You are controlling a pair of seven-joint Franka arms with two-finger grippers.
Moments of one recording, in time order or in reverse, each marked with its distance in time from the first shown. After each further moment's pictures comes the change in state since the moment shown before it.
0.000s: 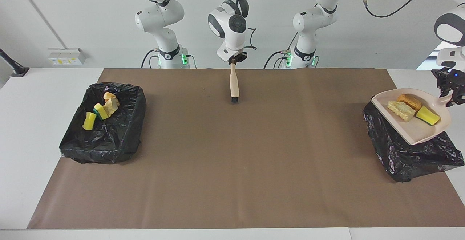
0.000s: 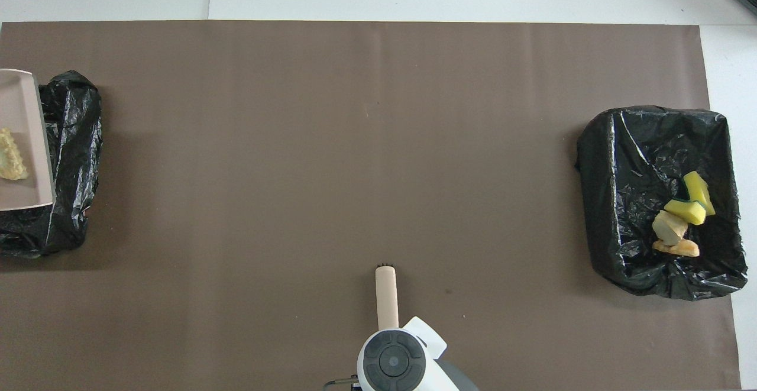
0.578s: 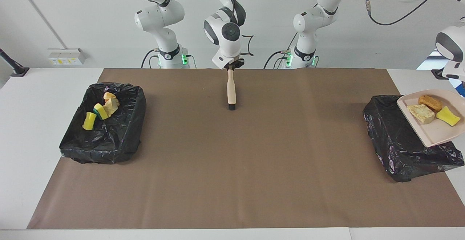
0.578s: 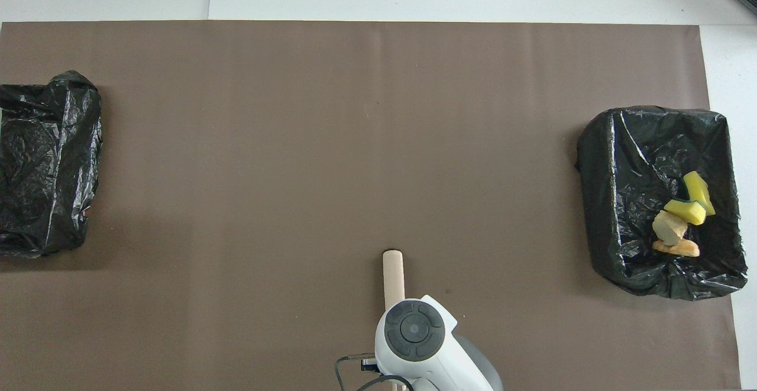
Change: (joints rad) left arm 0.018 0.084 -0.013 0.003 0.460 0.085 -0.068; right arm -0.062 0.031 -0.006 -0.001 -0.001 0.024 -0.072
